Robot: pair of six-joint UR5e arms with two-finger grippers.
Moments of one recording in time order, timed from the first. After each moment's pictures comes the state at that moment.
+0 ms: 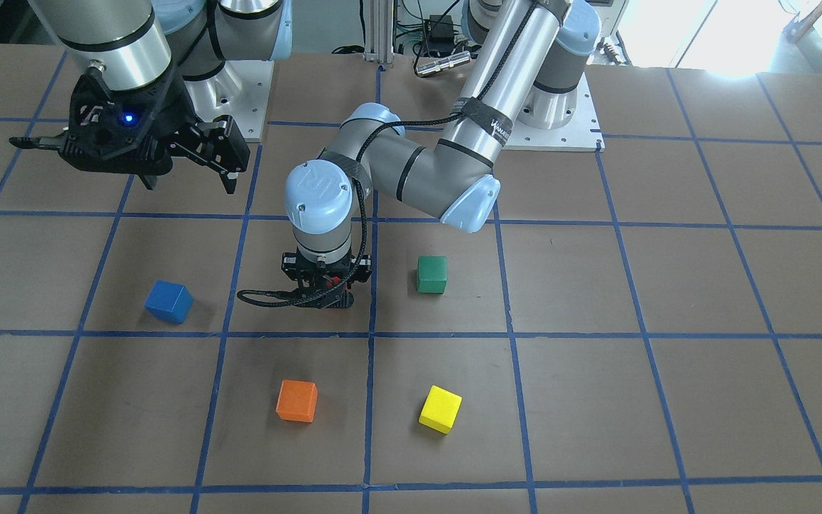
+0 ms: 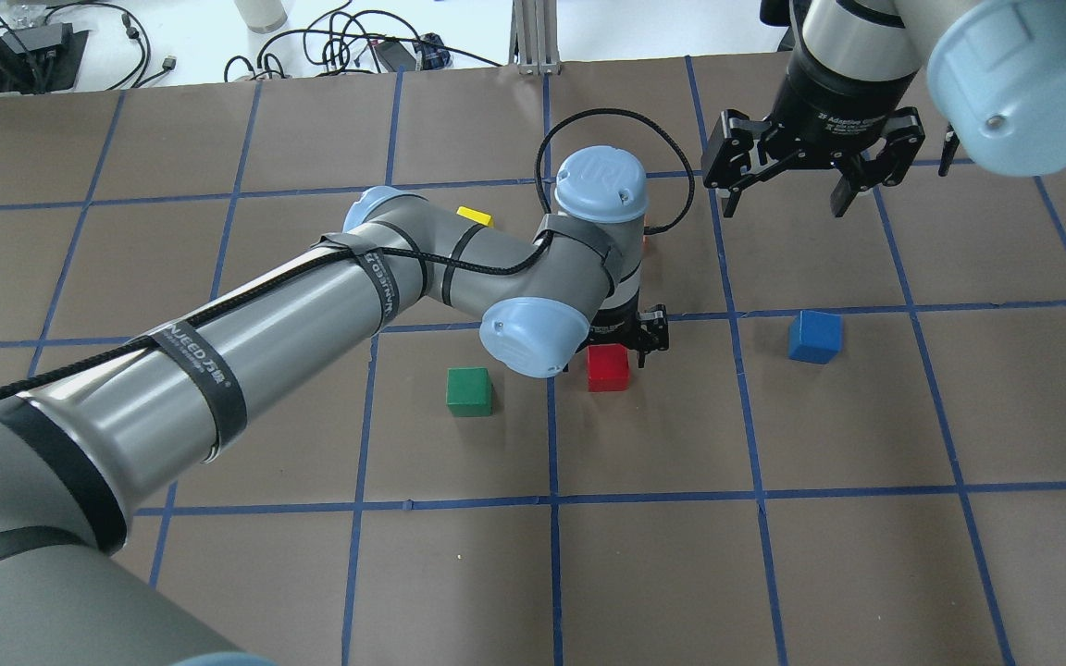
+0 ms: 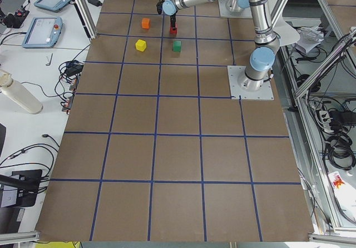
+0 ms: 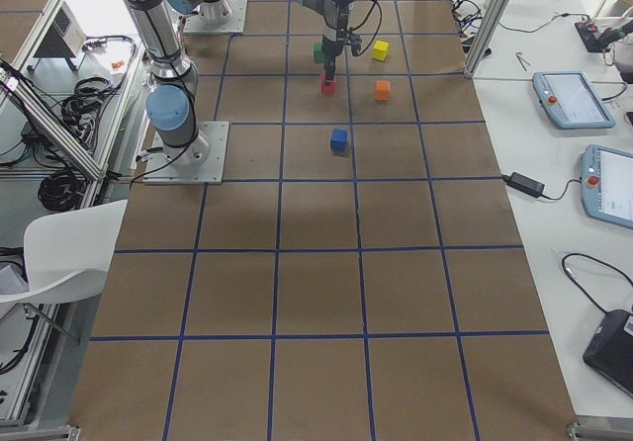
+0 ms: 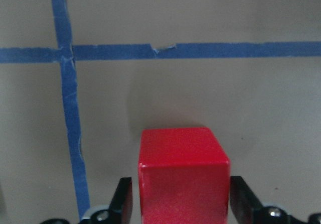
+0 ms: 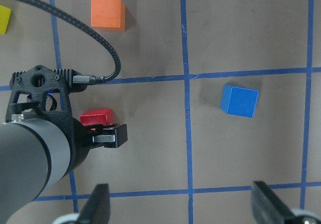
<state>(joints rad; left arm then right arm) -2.06 -2.09 -1.60 -1.11 1.48 -0.50 1.63 -1.54 1.55 -1.57 -1.57 0.11</state>
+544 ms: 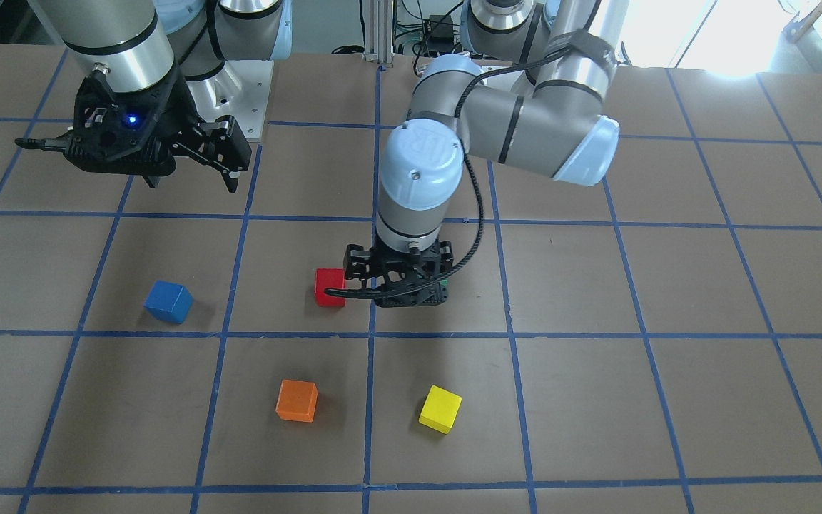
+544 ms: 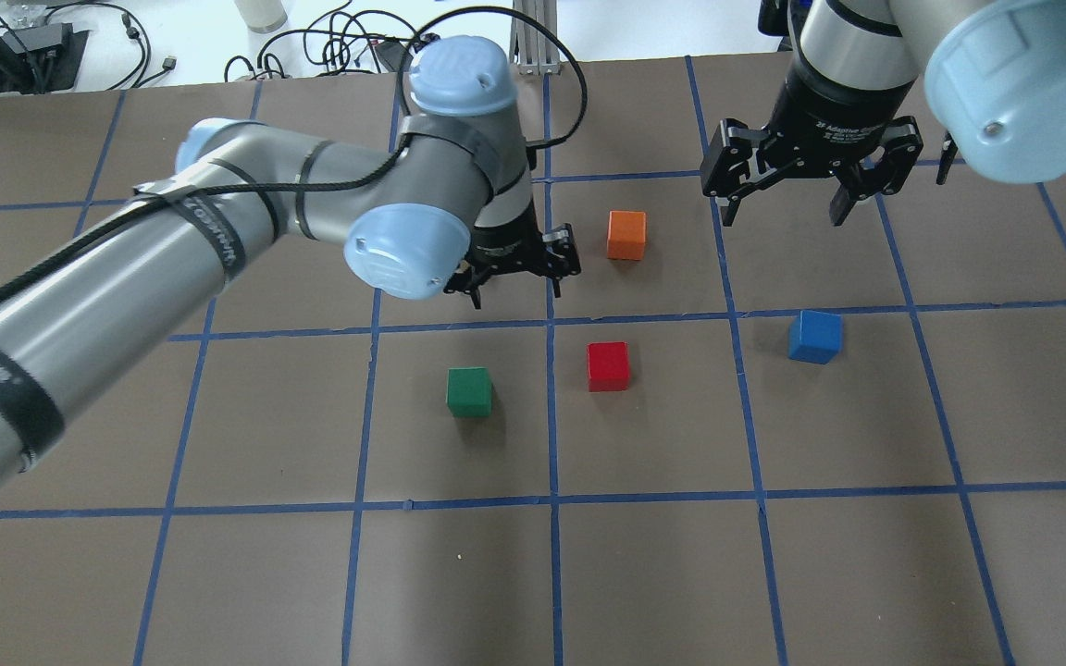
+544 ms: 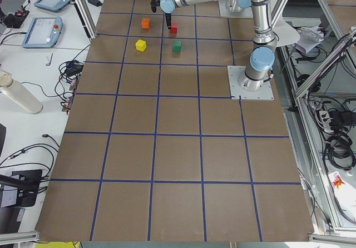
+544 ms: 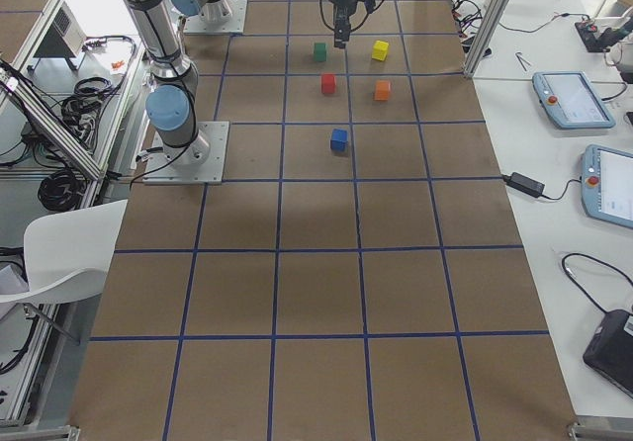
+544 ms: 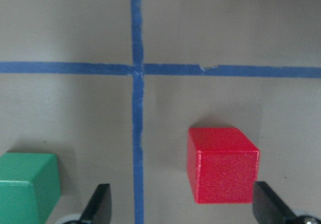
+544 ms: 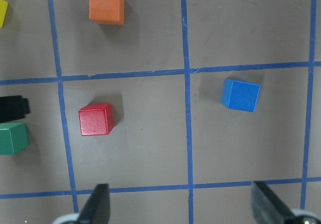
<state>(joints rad) -1.85 -1.92 -1.60 -1.24 1.49 -0.37 1.63 -1.55 1.56 -1.57 -1.56 0.11</state>
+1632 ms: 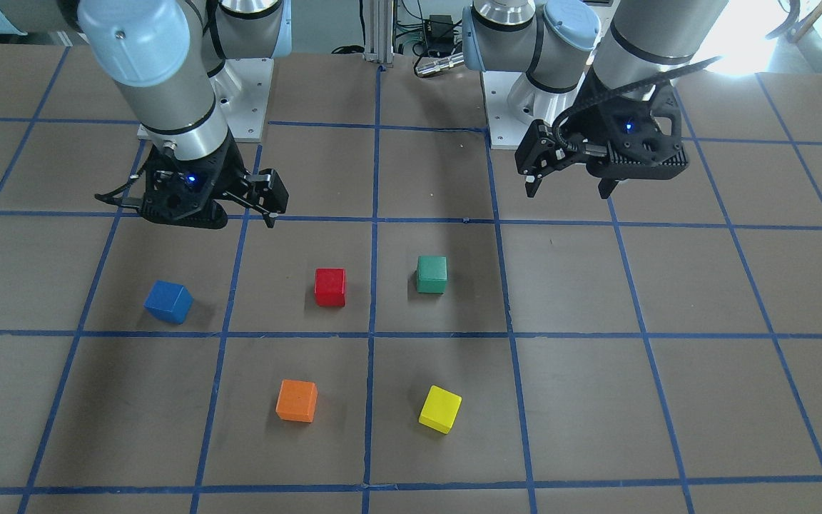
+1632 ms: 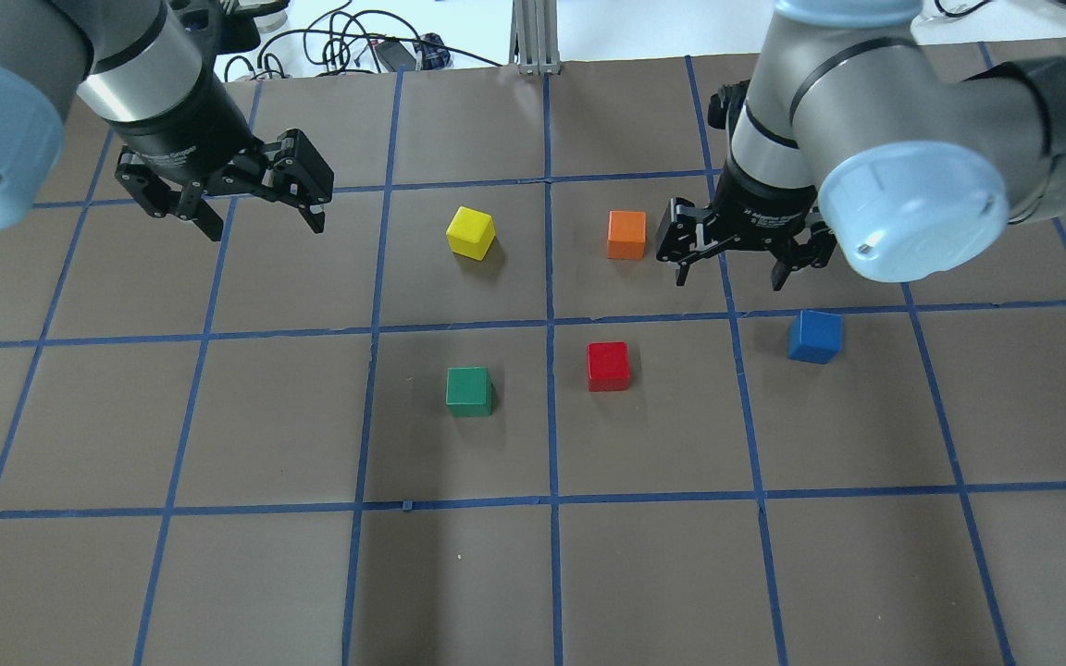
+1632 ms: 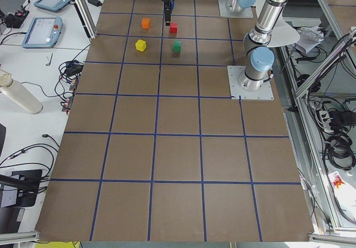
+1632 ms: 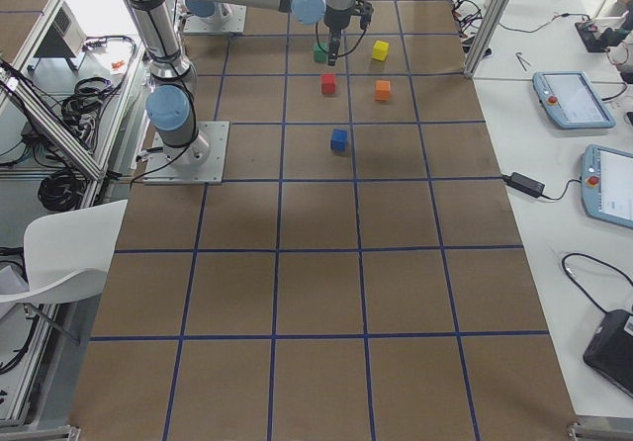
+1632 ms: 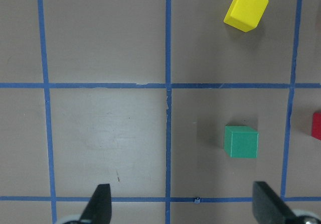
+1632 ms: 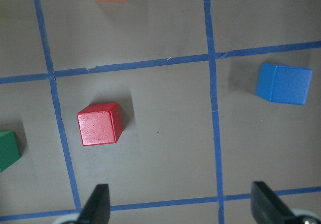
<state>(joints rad) -1.57 -1.57 -1.57 -1.56 1.53 -0.02 1.70 -1.49 1.75 -1.79 -1.54 0.24</state>
